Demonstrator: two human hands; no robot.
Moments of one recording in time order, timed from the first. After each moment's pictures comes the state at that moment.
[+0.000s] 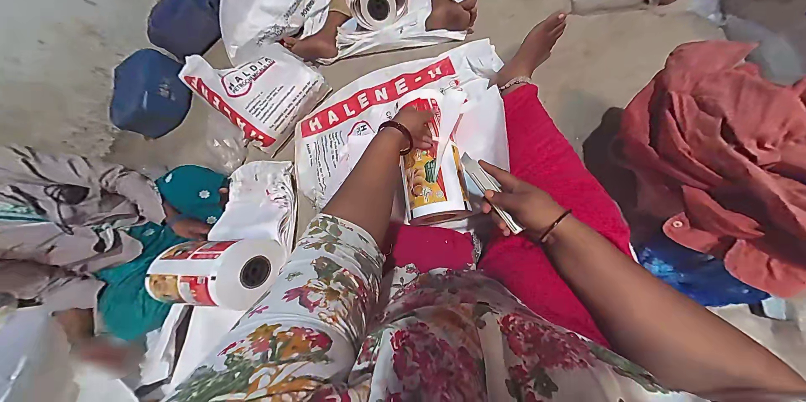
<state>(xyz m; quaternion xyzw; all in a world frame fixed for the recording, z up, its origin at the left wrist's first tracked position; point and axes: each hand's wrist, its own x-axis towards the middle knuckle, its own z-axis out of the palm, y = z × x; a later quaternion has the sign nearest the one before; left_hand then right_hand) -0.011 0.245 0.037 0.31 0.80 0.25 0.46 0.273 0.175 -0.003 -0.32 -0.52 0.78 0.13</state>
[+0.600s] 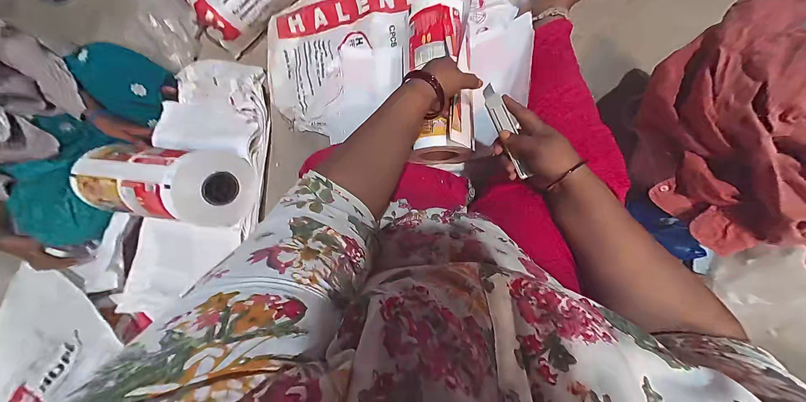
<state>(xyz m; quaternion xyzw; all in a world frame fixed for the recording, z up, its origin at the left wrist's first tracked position) 0.040 0.183 0.040 0.39 0.81 0.10 0.42 0.269 0.163 0.001 -0.37 -0.55 0.73 0.14</state>
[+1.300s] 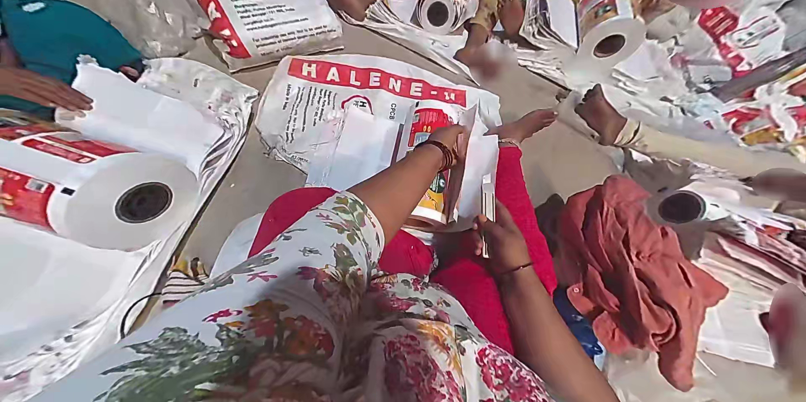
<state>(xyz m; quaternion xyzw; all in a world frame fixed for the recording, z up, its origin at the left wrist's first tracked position) 0.027 0.234 0.016 0.13 0.64 0.52 0.55 0.260 0.154 0.001 -0.39 -0.51 0.72 0.26</state>
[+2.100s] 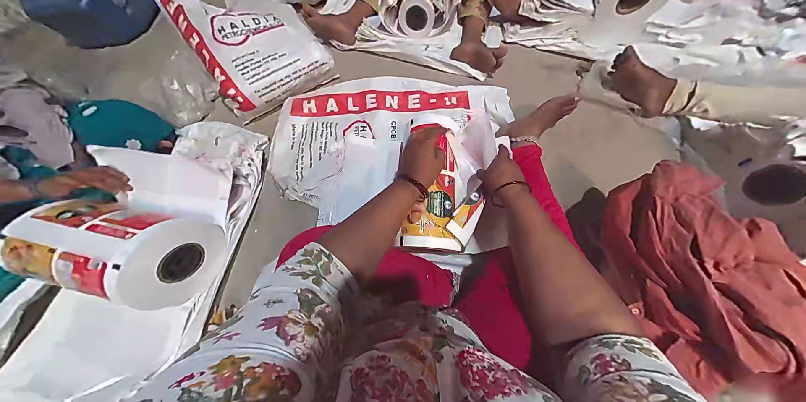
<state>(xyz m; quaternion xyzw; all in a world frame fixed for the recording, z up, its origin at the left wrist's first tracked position) -0.012 0.219 0.004 0.55 0.77 0.29 0.11 0.157 0.305 -0.006 -0.58 -0.74 0.33 0.02</state>
